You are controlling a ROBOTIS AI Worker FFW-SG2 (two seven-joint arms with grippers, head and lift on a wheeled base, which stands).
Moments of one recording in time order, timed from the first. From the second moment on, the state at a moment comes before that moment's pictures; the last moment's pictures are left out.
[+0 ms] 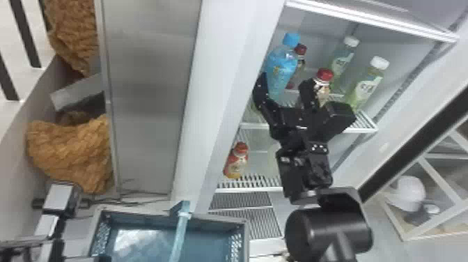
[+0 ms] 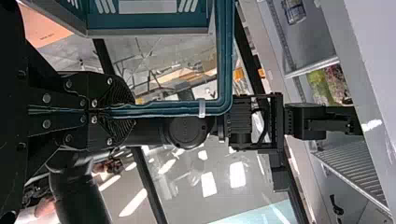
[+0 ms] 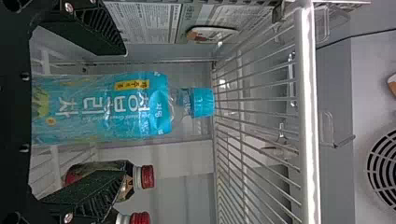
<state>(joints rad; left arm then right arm) 0.10 0.11 -0.05 -2.02 0.62 1.57 -1.11 0.10 -0.10 -0.05 -1.93 -0.15 -0.03 -0.07</state>
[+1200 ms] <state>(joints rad) 0.10 0.11 -0.04 -2.02 0.62 1.57 -1.11 -0.03 -0.11 -0.03 -1.80 -0.14 0.02 -0.08</state>
